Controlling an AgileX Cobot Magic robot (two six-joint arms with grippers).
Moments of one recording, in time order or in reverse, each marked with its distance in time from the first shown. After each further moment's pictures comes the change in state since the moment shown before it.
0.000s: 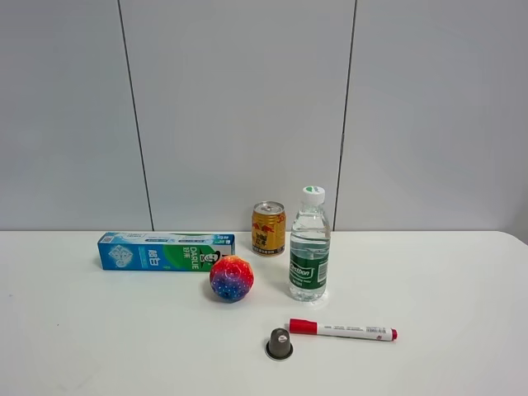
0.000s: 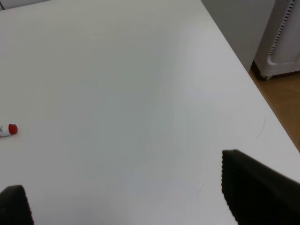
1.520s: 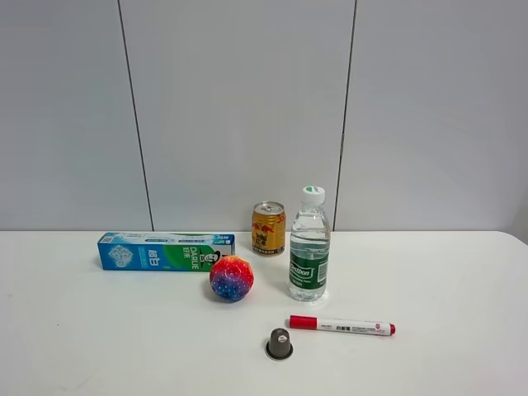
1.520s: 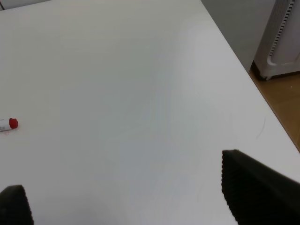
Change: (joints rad) left arm 0.197 -0.636 0.614 -0.126 -0.158 0.061; right arm 0.000 0.000 0.000 0.000 0.000 0.000
